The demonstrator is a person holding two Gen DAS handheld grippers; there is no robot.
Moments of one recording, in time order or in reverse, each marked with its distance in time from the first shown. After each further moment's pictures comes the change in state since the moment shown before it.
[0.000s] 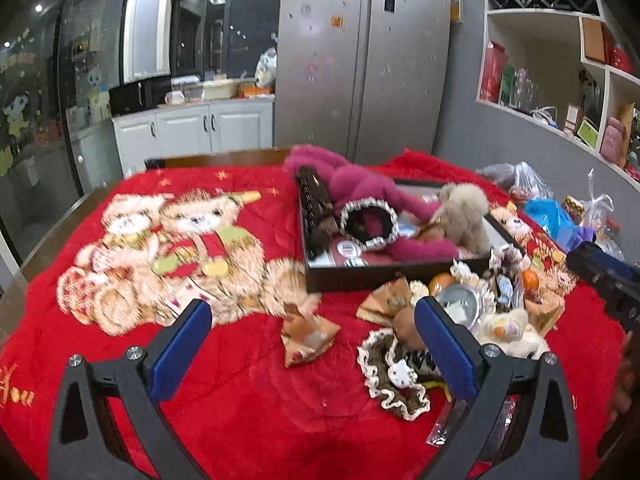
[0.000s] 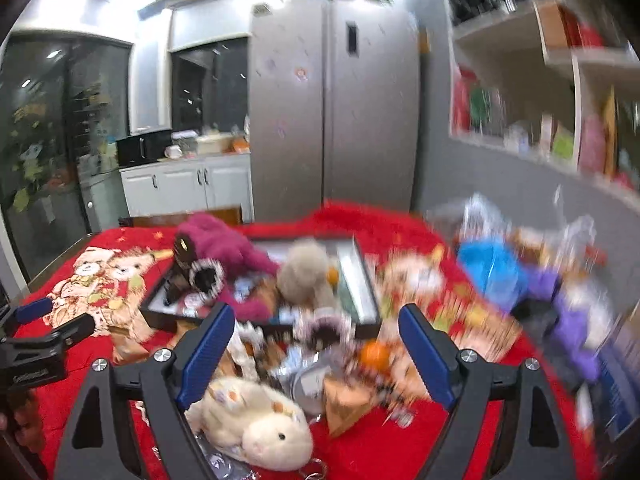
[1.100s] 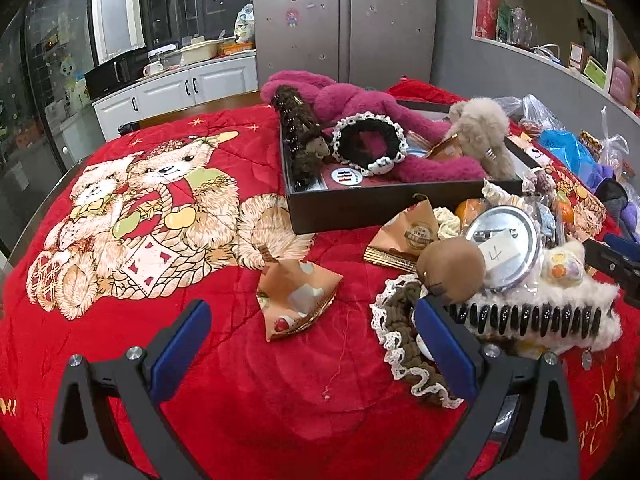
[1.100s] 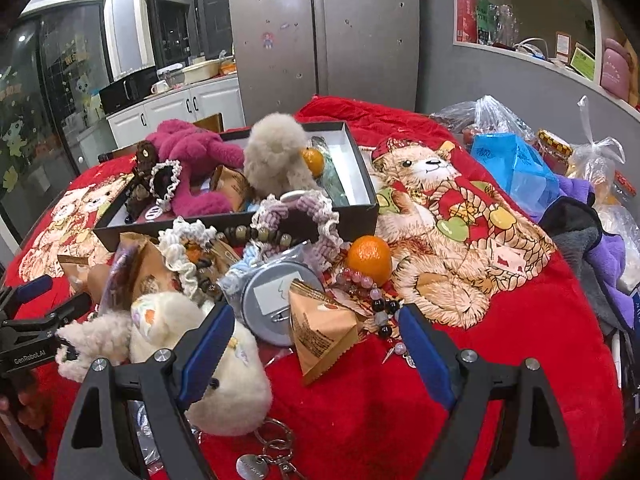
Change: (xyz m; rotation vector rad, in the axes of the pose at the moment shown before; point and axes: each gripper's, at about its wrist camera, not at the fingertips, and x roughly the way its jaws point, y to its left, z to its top) left arm 0.067 -0.009 -0.026 0.096 0.173 0.015; right arm 0.058 -0.026 -0.047 0.020 0.269 0.013
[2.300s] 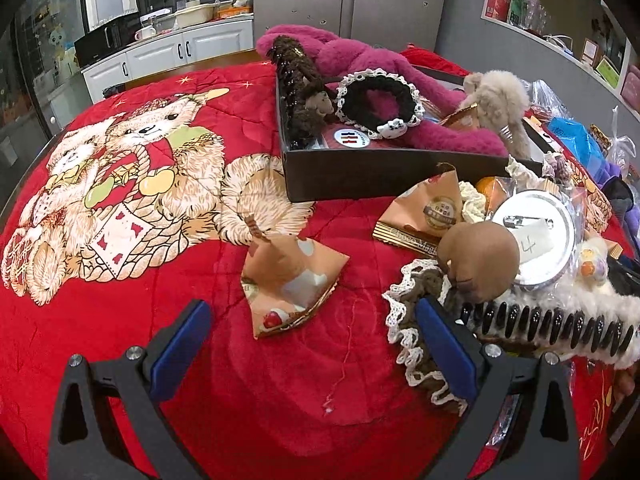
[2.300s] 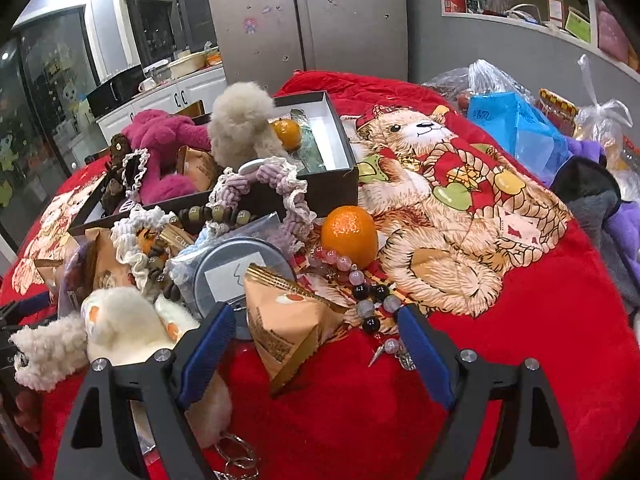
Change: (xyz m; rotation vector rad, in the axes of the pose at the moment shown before) left arm 0.031 0.006 0.001 -0.036 0.128 -0.045; right arm 0.034 -0.023 -0.008 0.068 0.055 0.014
